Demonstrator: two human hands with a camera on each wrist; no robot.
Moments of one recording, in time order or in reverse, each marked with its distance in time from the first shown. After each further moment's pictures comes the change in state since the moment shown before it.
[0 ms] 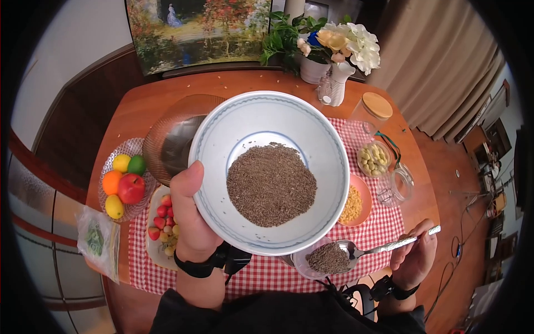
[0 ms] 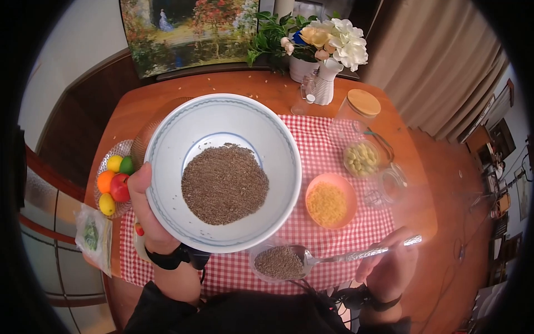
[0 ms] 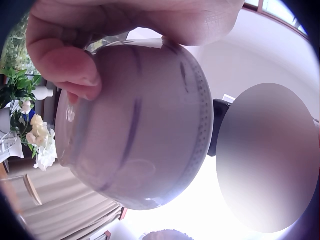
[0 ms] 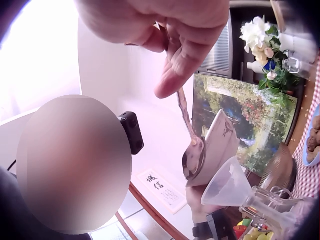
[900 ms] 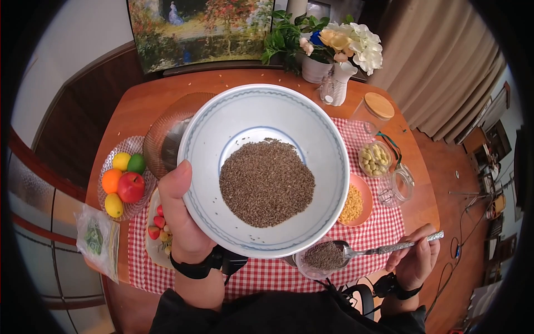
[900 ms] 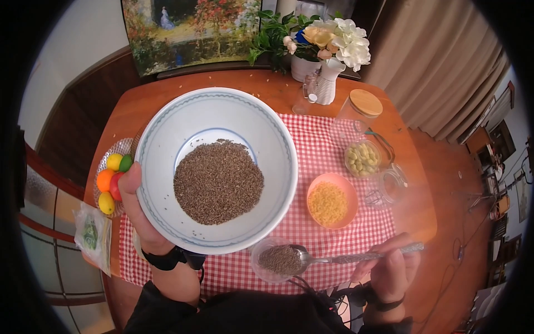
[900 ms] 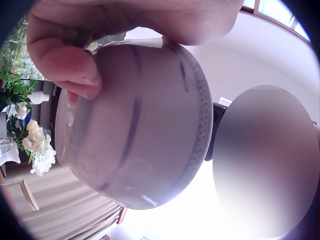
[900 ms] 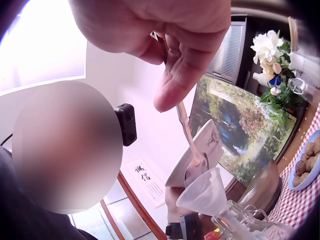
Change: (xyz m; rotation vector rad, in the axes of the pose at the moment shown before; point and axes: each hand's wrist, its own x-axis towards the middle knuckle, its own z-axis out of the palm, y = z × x) left_hand -0.002 0.006 -0.003 -0.030 0.106 0.072; right_hand -0.002 -0.005 -0.006 -0.099 -0.136 0.037
